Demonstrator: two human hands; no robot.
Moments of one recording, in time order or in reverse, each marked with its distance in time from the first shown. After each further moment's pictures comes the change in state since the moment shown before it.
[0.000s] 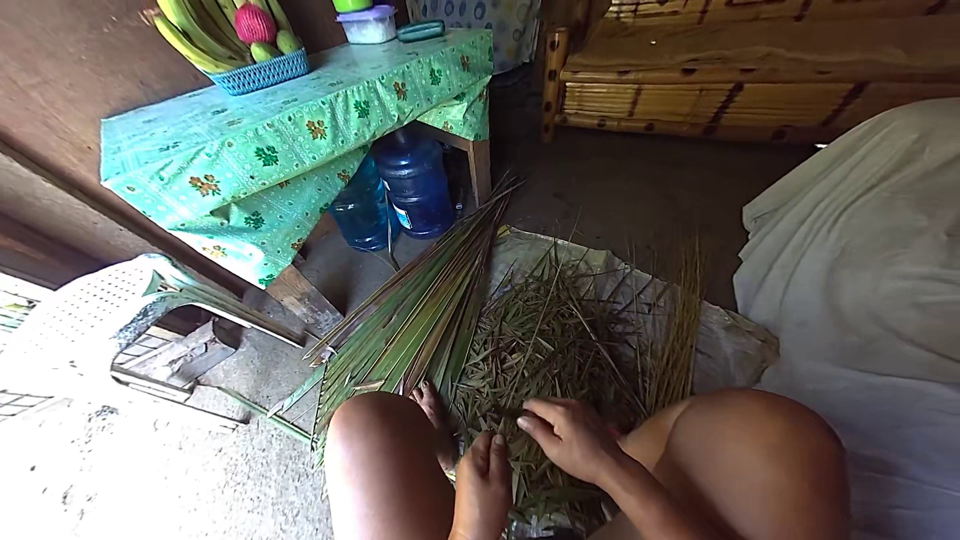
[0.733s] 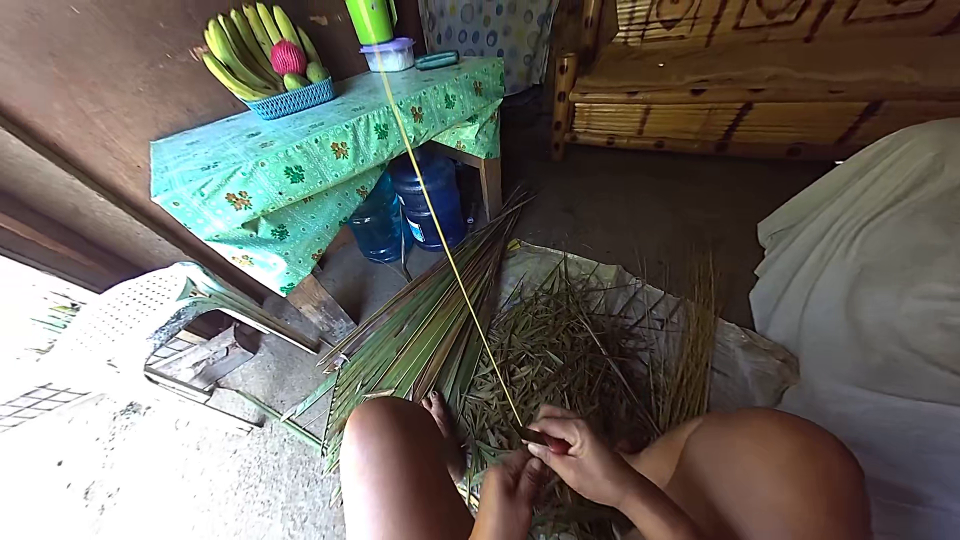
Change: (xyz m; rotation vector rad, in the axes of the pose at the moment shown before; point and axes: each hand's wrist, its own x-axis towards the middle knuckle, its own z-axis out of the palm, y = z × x) left_hand -0.005 -0.003 0.005 0.028 -0.214 0.053; right_hand -0.006 -0.003 0.002 0.396 0.105 -0.179
